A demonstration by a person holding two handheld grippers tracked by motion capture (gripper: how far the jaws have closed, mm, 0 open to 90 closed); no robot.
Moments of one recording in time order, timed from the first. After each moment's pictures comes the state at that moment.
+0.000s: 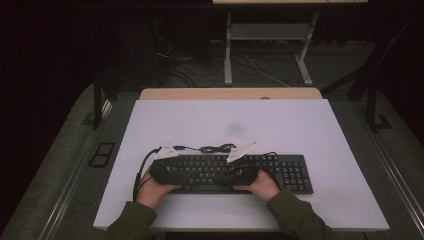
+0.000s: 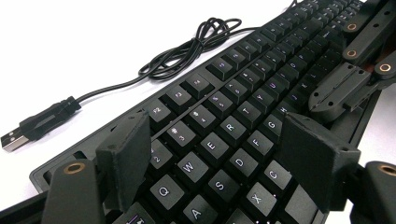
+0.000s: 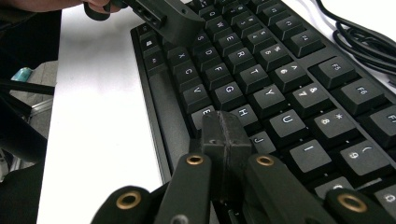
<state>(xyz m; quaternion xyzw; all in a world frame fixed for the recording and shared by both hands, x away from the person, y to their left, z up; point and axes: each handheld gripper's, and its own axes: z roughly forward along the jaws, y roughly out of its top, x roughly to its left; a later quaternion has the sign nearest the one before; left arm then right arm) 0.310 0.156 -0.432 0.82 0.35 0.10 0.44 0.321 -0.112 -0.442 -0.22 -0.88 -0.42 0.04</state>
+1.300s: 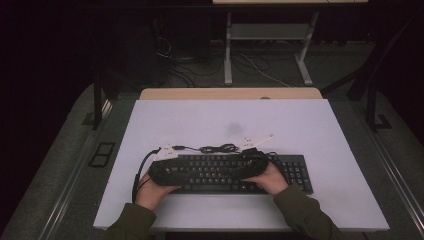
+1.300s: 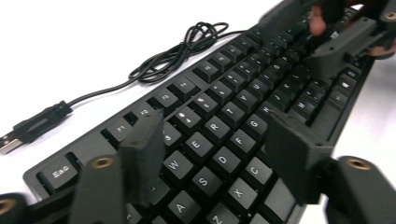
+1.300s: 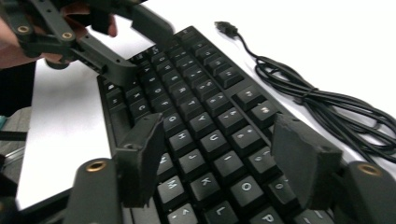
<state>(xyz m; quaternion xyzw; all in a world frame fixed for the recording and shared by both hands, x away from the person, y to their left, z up) 0.302 0.156 -0.425 0.83 0.33 0.09 0.45 0.336 -0.139 -0.432 -0.28 -0.84 -0.48 0.00</state>
